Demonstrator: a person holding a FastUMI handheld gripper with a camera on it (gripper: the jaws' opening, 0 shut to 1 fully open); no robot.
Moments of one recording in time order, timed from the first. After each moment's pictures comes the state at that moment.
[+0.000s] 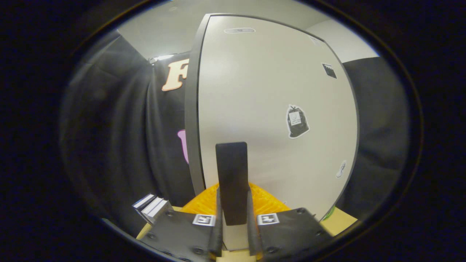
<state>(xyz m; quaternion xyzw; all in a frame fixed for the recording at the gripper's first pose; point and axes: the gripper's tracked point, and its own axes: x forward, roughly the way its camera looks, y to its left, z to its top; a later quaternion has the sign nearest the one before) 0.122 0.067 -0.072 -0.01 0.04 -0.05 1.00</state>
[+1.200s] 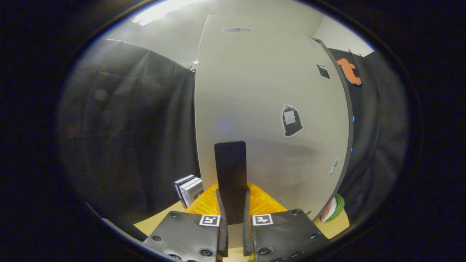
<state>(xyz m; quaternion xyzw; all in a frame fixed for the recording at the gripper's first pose) 0.034 0.053 -0.047 0.00 0.07 0.16 0.98</state>
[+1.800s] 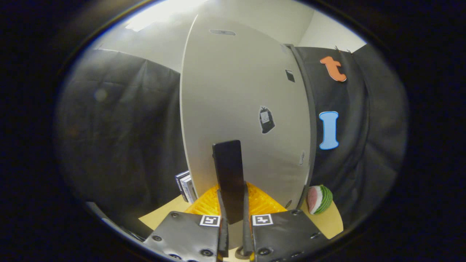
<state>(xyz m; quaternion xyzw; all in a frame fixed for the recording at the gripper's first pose) 0.000 0.011 -0.039 0.01 0.07 0.14 0.99</state>
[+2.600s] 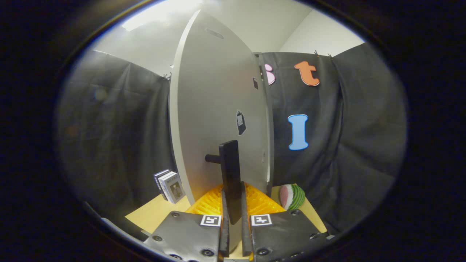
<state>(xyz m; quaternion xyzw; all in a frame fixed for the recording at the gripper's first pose) -0.017 -0.055 -0.032 0.01 0.07 0.05 1.00</state>
